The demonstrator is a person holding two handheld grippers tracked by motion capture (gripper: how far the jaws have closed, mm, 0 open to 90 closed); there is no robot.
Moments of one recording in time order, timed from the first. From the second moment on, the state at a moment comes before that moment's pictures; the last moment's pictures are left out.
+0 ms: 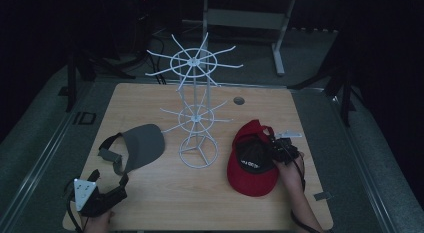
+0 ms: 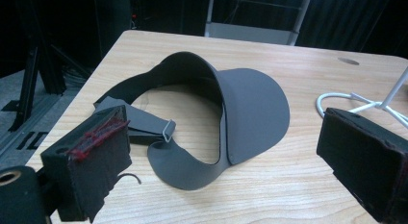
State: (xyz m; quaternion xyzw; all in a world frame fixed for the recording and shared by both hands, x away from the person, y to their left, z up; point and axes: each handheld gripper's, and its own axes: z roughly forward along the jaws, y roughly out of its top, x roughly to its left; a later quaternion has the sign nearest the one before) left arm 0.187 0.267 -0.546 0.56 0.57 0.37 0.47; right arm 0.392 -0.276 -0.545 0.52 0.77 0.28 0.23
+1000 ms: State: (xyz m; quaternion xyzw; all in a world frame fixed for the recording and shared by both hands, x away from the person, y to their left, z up) left arm 0.187 0.269 -0.545 0.56 0.58 0.38 0.47; right arm 0.368 -0.267 -0.456 0.48 0.74 0.37 0.29
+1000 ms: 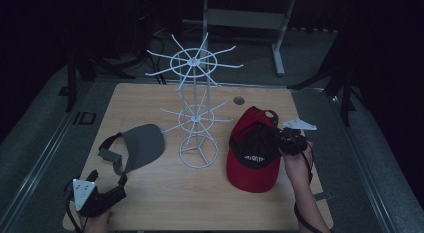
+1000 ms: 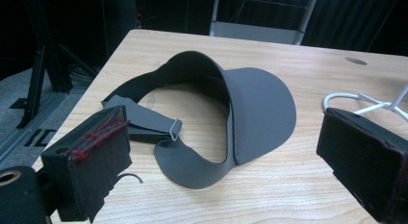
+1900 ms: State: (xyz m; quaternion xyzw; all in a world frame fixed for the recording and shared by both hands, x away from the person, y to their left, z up) left arm 0.183 0.256 -0.531 0.59 0.55 0.36 0.46; right arm 0.334 -0.287 -0.374 0.46 0.69 0.45 0.34
